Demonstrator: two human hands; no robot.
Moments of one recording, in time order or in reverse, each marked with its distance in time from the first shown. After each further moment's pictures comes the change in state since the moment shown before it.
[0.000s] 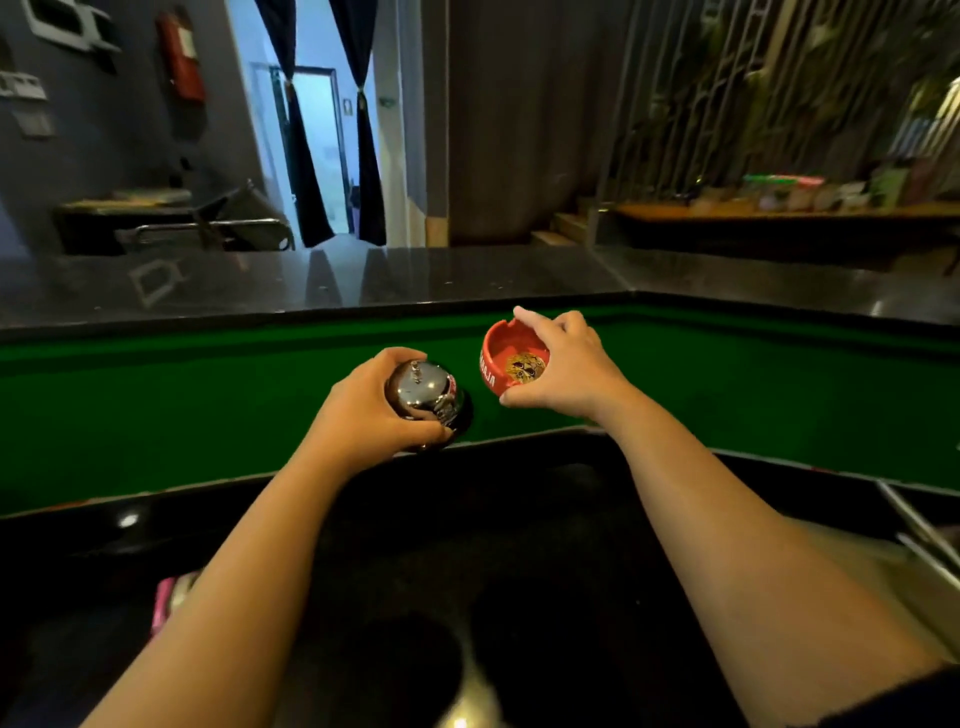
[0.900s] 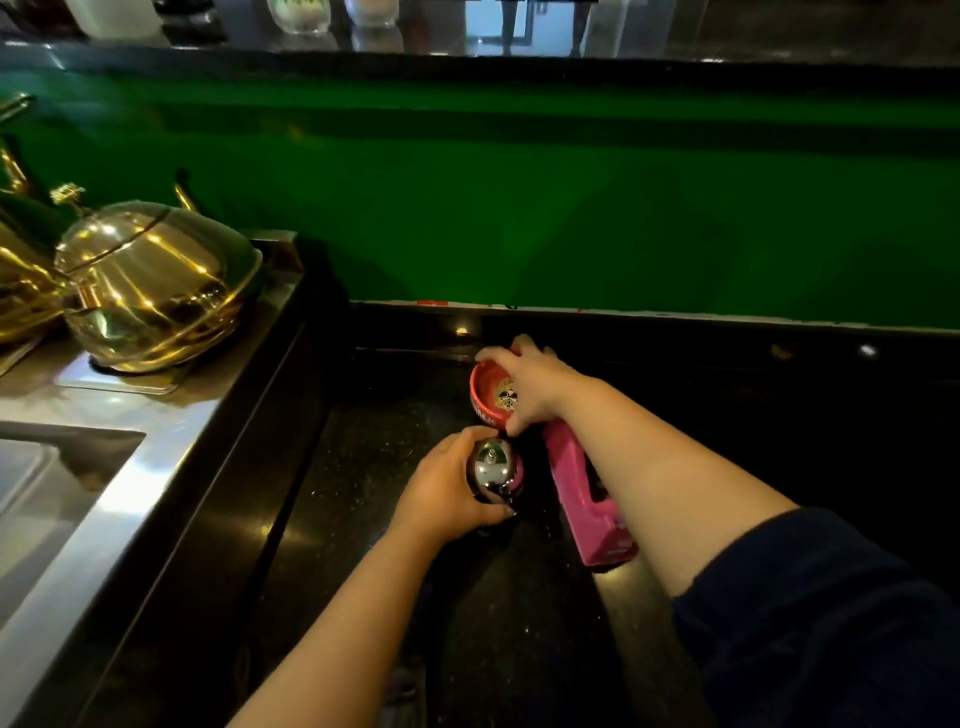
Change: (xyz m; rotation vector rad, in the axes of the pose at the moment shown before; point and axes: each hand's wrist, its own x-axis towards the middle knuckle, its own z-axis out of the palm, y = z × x) left_hand -0.223 -0.373 -0.116 0.117 -0.086 -0.373; right_hand 0.018 -0.288 0.438 -0.263 -0.699 -0.249
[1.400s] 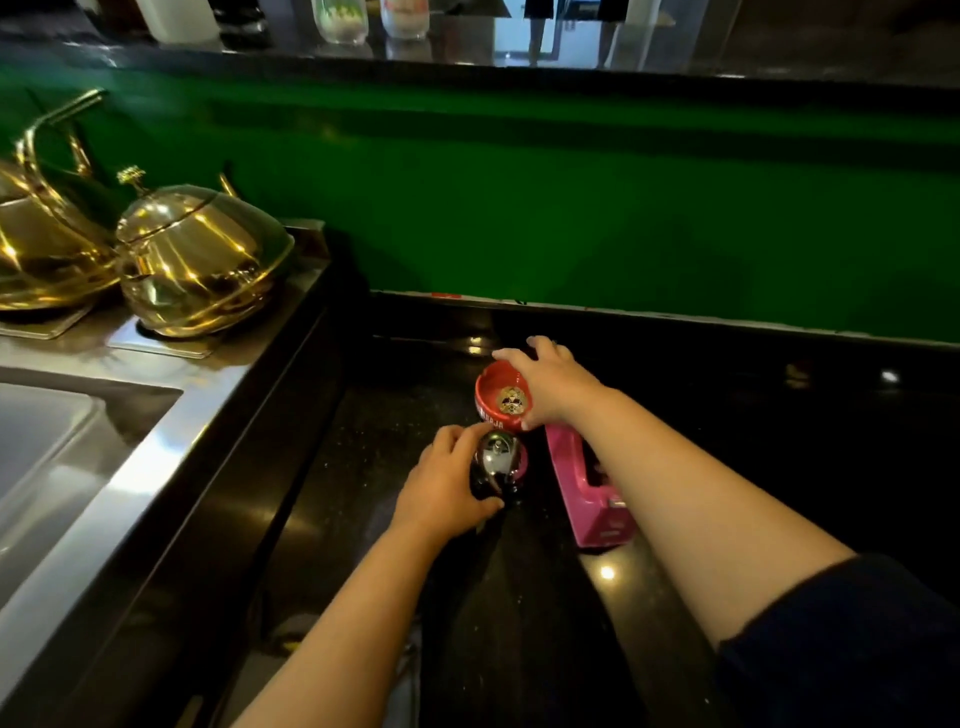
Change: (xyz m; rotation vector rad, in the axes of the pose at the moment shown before) left_hand -0.024 0.006 0.008 0.181 -0.006 -0.123; right_hand -0.037 -0.006 0.004 -0.068 0.058 0.029
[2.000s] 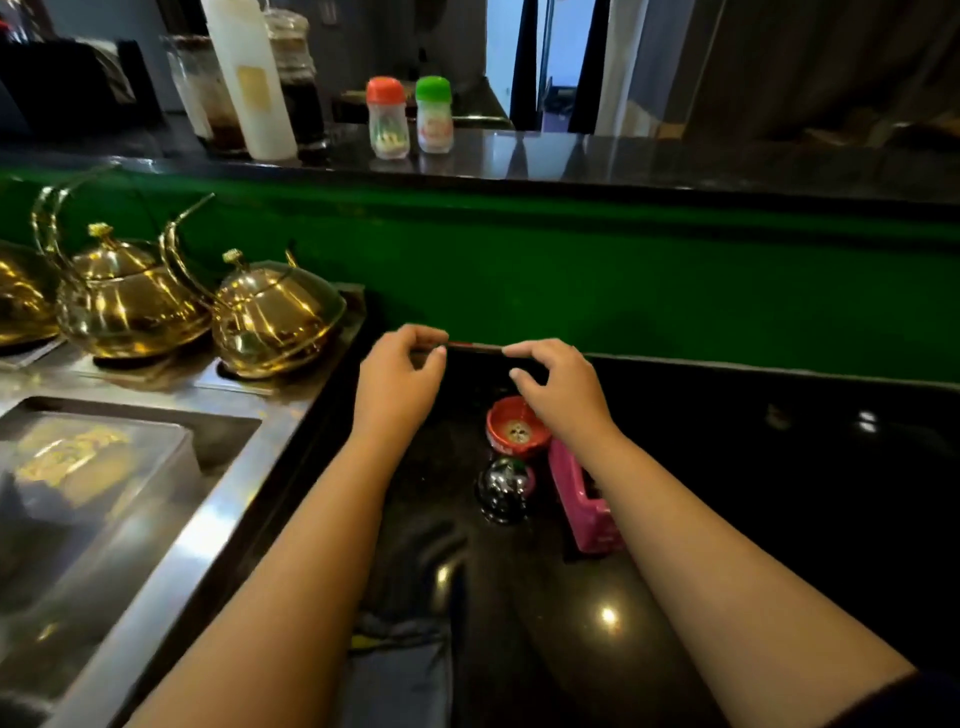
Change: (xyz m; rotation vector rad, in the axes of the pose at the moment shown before) left_hand -0.019 0.048 -0.171 -0.403 0.547 0.045; right_hand -0.089 -0.056 -0.052 0.597 0.664 -0.134
